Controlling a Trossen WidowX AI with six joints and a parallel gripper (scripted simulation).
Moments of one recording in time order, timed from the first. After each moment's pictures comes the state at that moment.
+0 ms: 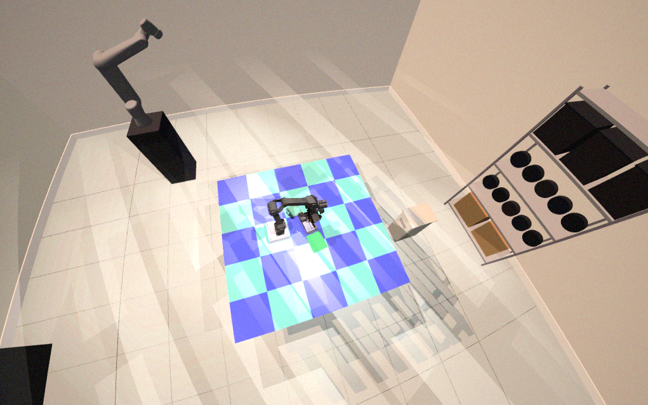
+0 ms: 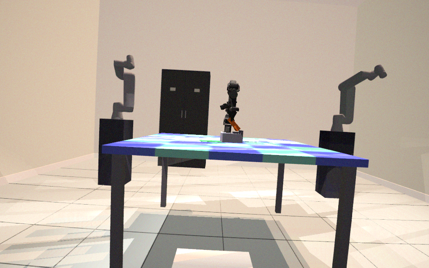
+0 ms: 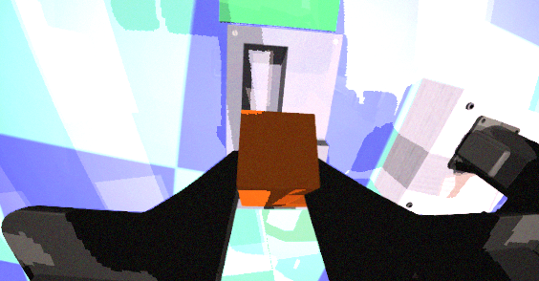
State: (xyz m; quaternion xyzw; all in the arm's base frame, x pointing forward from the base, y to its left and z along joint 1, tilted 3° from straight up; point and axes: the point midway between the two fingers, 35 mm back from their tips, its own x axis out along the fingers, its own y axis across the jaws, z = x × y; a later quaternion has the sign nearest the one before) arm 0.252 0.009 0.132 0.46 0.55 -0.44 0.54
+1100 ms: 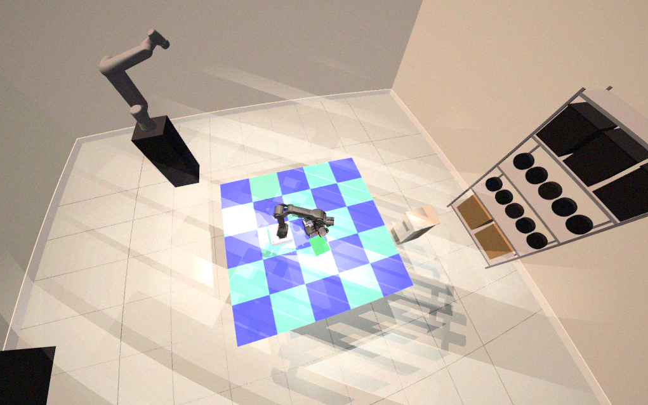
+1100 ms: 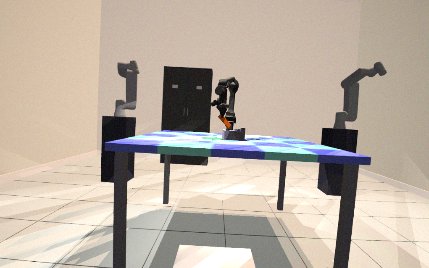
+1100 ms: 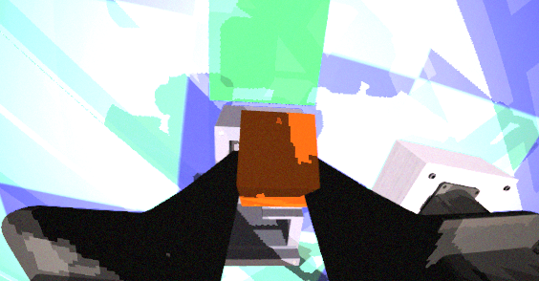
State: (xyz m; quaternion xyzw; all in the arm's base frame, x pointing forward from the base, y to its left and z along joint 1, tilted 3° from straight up) arm 0.258 -0.075 0.130 0.46 0.55 -0.44 0.54
